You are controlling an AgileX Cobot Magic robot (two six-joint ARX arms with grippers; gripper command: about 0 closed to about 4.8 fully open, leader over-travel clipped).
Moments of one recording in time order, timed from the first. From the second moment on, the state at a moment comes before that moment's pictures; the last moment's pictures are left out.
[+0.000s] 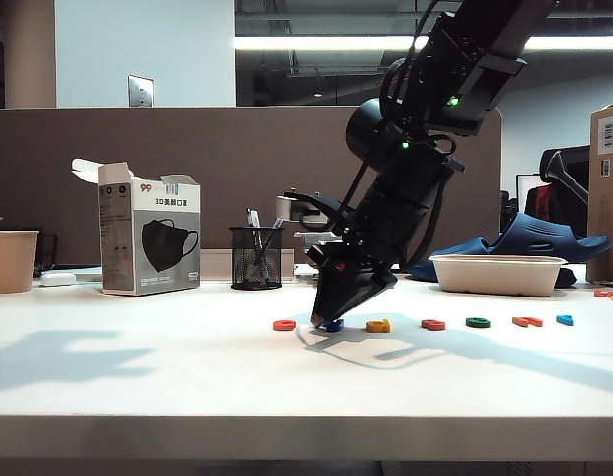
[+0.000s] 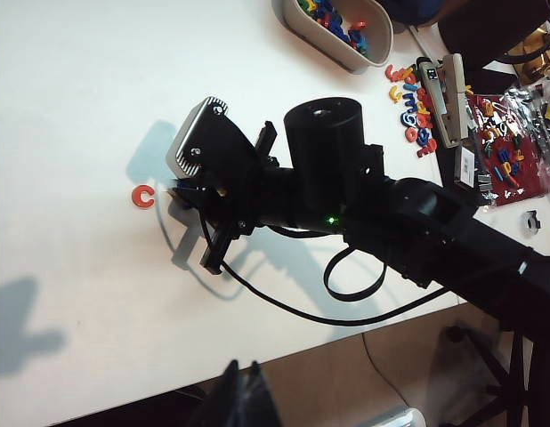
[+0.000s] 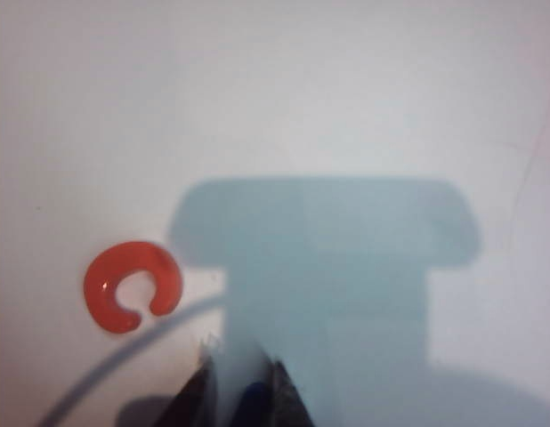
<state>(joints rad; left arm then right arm) -0.56 1.29 1.73 -1.13 0.18 -0.60 0.50 2.07 1.40 -0.34 -0.26 -0.38</state>
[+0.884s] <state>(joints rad) -0.56 1.29 1.73 -1.13 0.18 -0.60 0.50 2.07 1.41 -0.36 -0.25 -0.38</state>
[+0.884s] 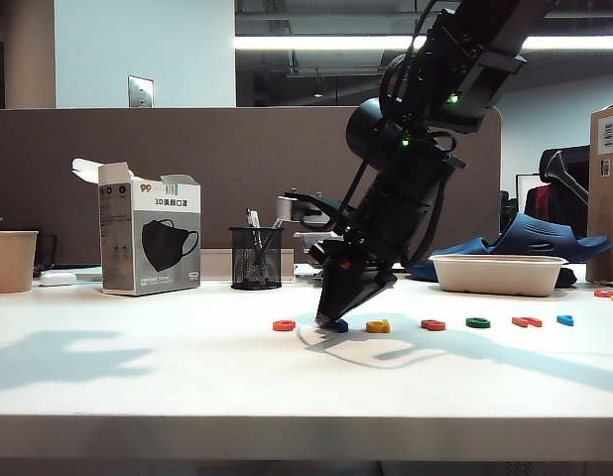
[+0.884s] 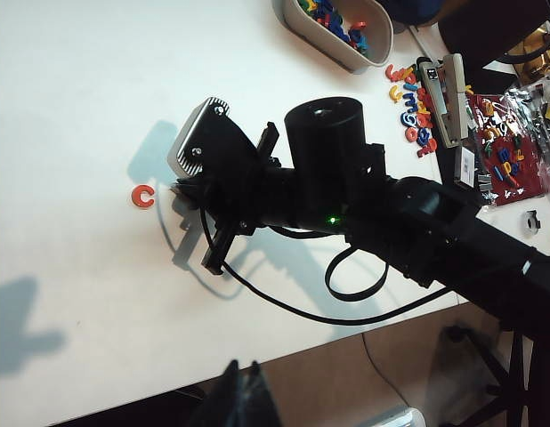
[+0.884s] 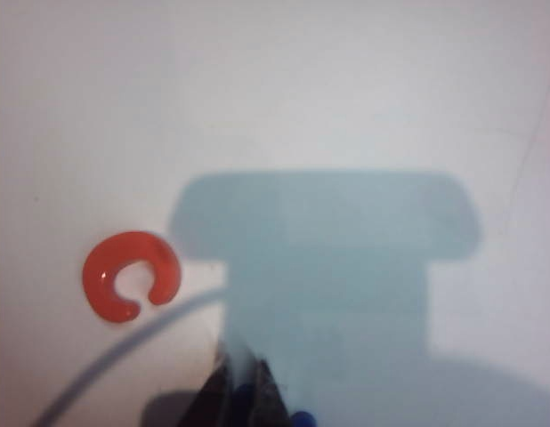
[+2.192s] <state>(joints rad) -0.56 1.29 1.73 -1.13 0.18 -0.60 0.50 1.97 1.39 -0.39 -0.29 -0.34</state>
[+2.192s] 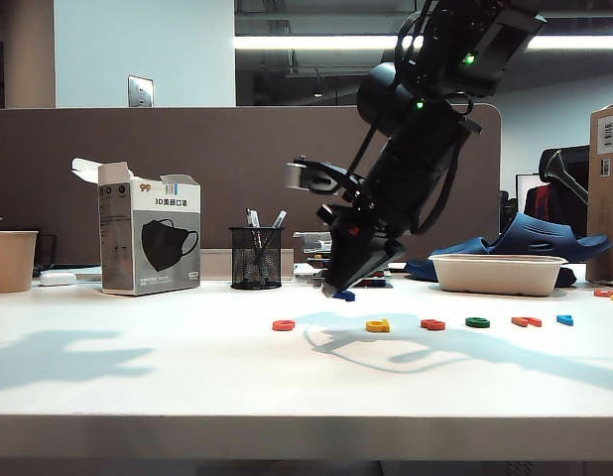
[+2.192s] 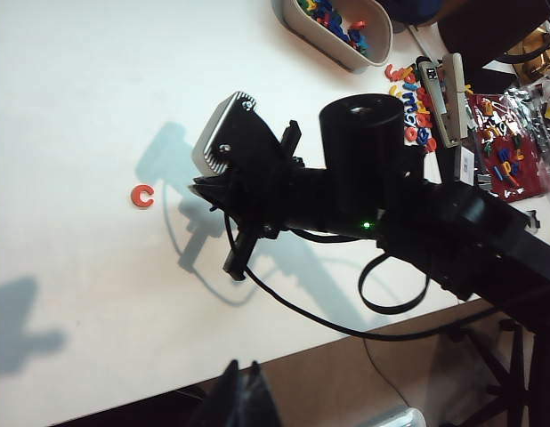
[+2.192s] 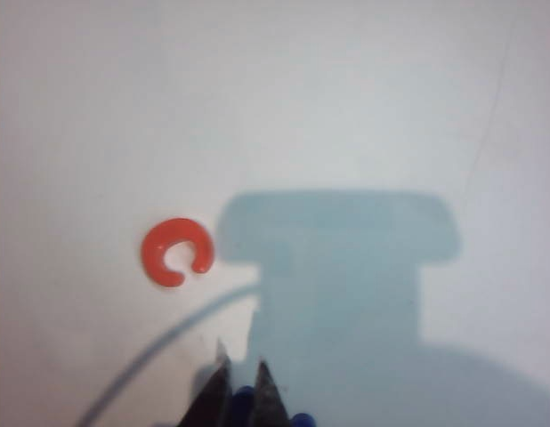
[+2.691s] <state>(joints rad) -0.56 1.29 1.73 -1.13 0.18 -0.60 0.53 1.91 1.38 -0.50 -0.29 -0.12</state>
